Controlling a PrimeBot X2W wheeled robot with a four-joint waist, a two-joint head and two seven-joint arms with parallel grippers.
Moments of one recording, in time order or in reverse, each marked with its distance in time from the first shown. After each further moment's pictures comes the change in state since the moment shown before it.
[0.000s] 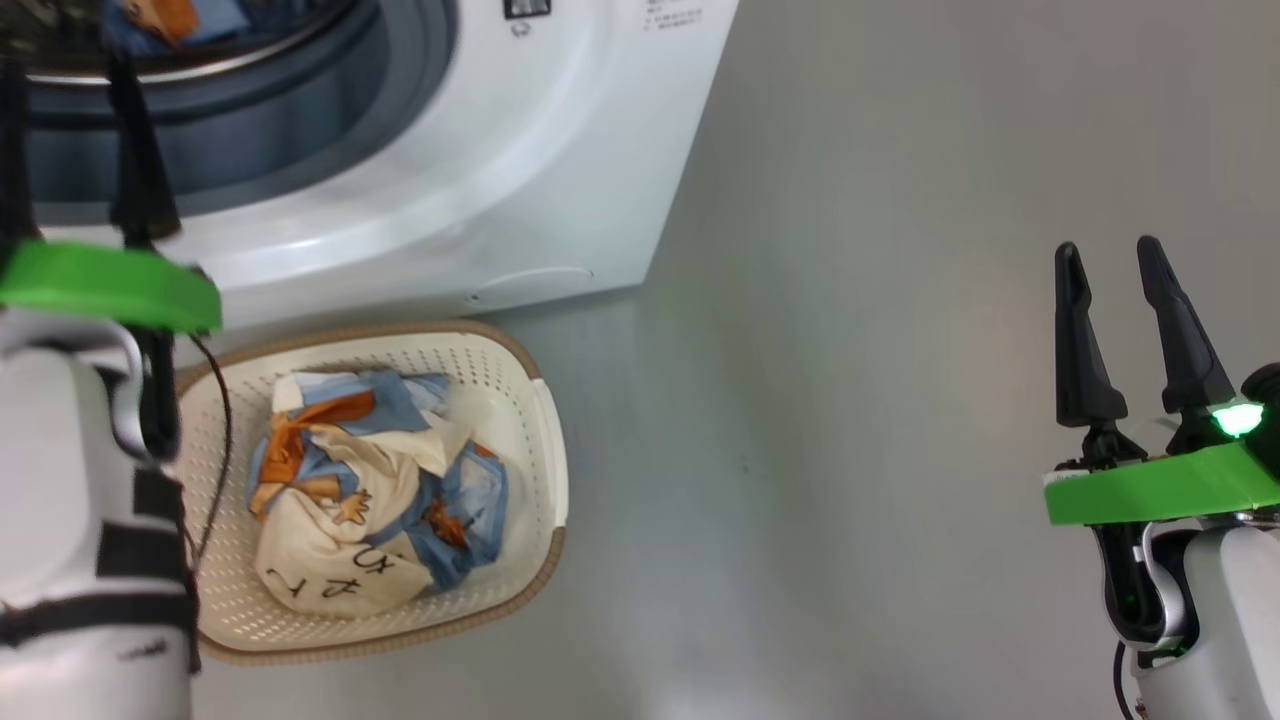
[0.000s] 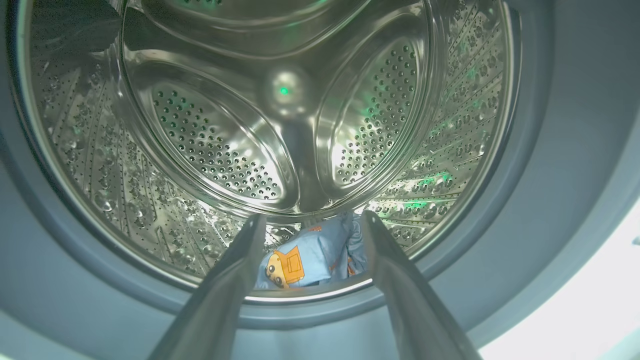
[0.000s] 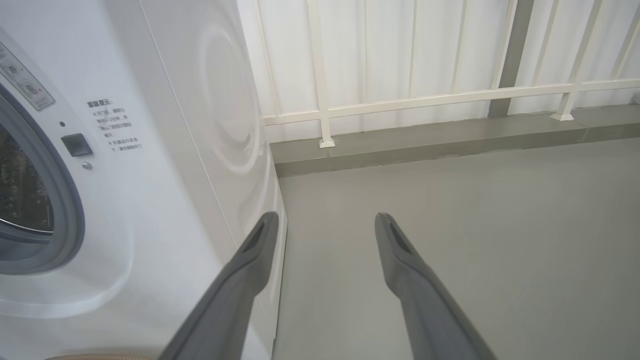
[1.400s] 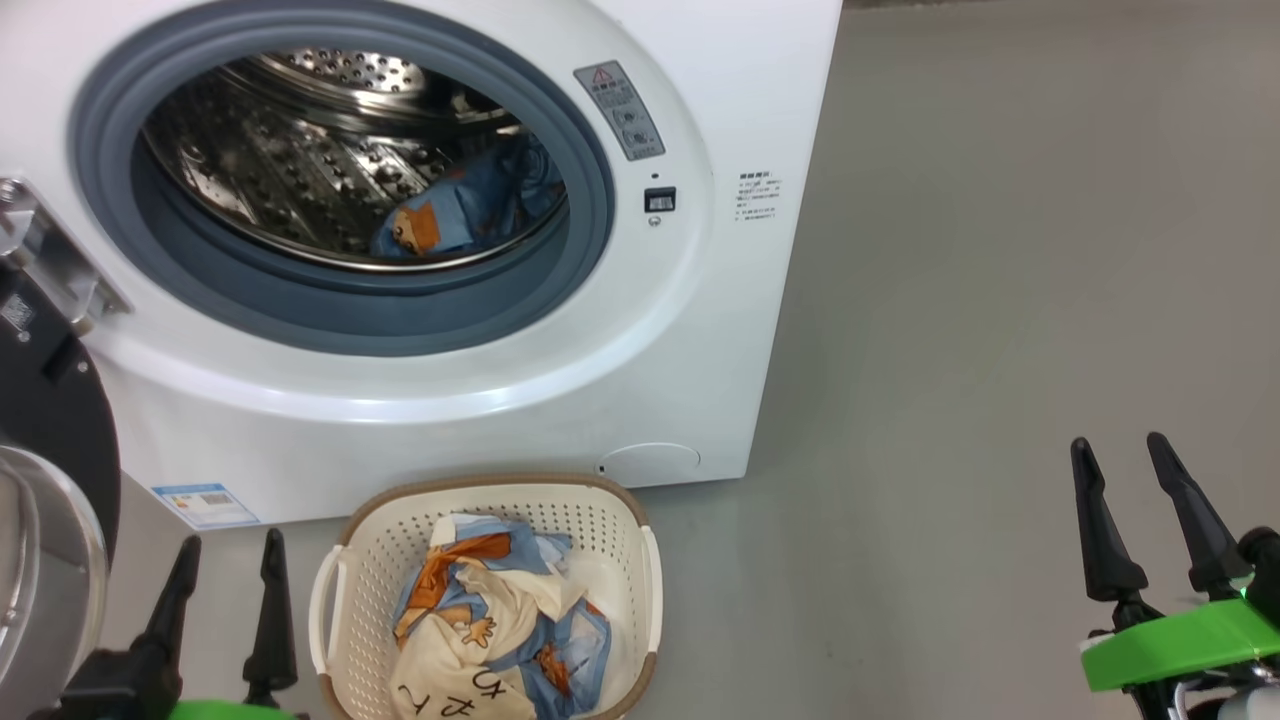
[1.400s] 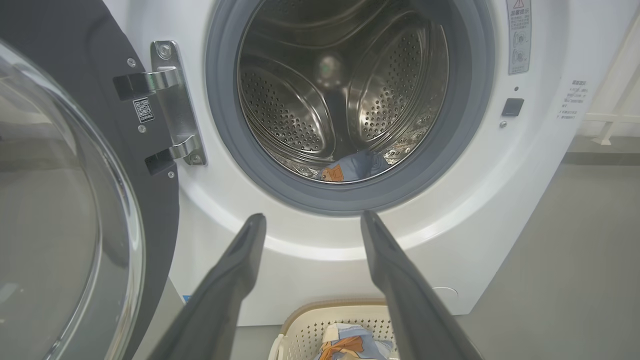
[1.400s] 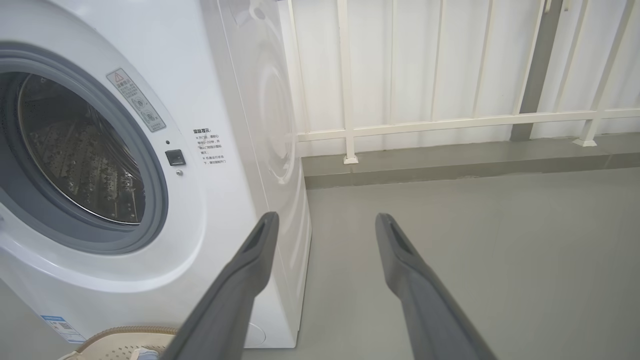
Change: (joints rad) left arm 0.765 -0.094 0.033 -0.343 0.012 0.000 0.001; right arm 0.261 -0.070 -0.008 0.043 0.000 0.000 0.000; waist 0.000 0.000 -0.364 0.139
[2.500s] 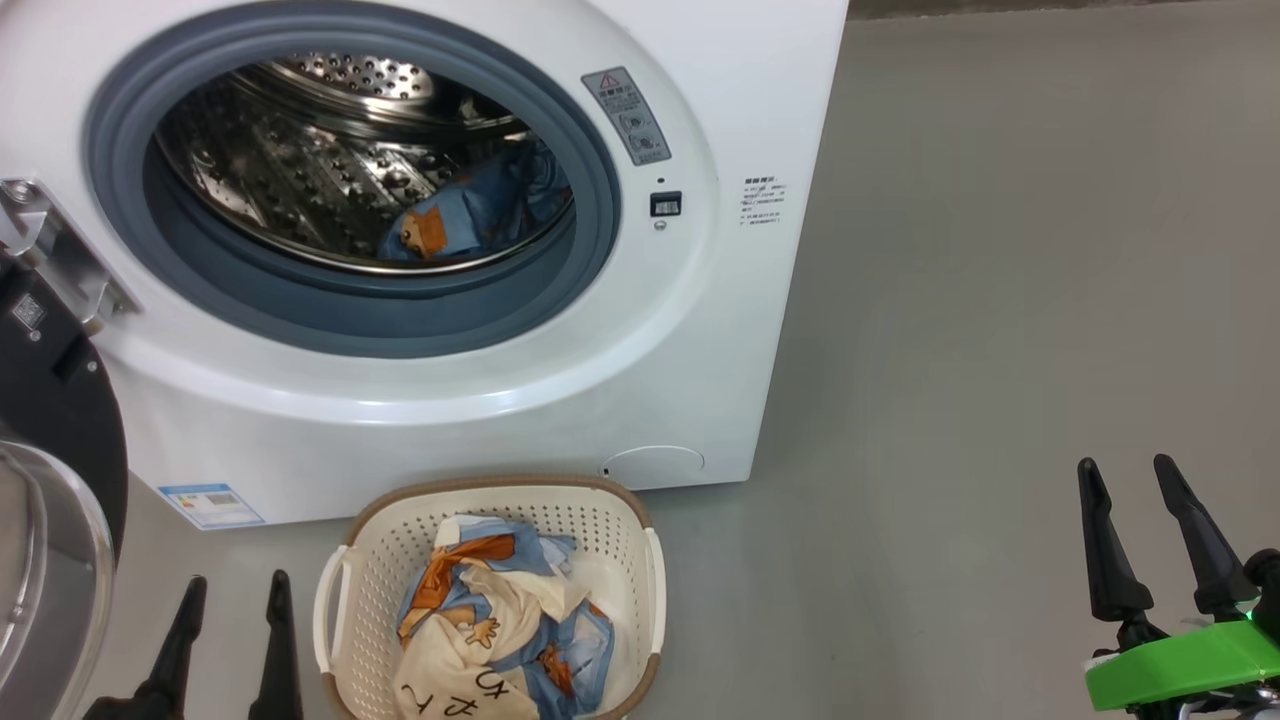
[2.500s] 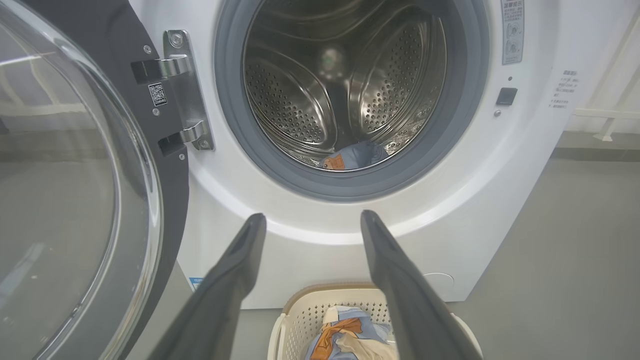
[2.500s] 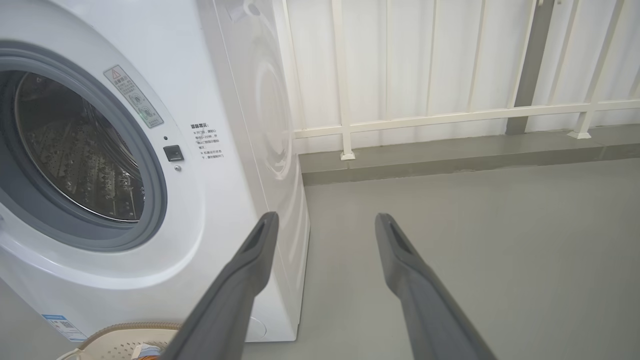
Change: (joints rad) left arm 0.104 -0.014 0.004 -0.076 -0.004 0.000 0.000; right arm 0.047 0.012 -0.022 -0.017 0.000 0.000 0.000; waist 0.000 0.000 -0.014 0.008
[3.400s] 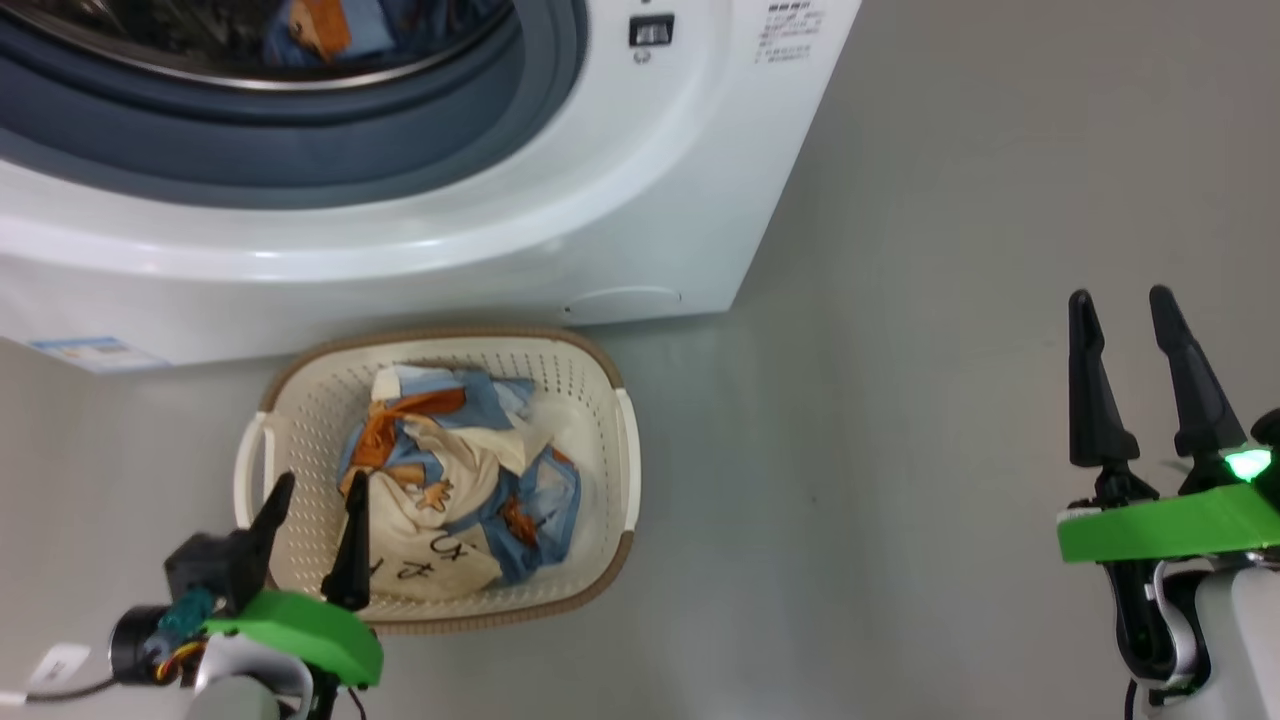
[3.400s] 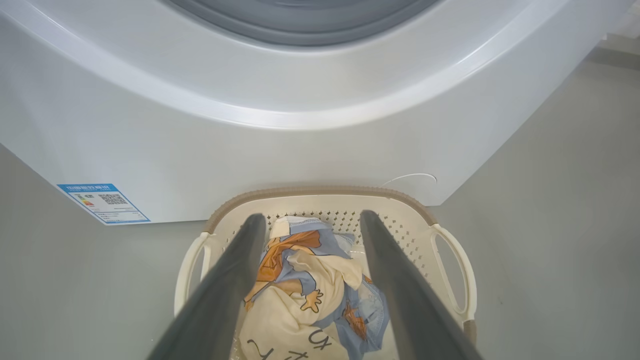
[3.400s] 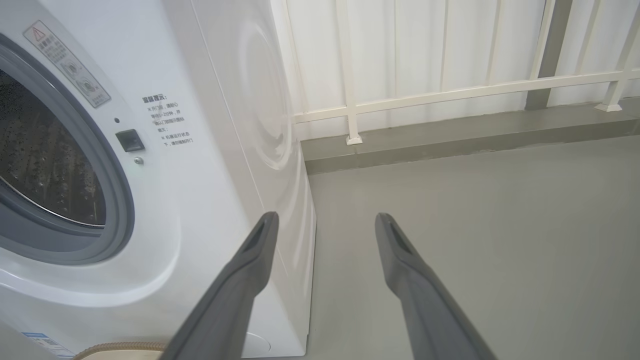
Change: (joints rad) left arm -0.329 0.026 -0.131 0.395 -0.029 0.000 0.000; right arm -0.213 0.053 0.005 -0.046 0.000 0.000 0.000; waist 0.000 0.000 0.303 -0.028
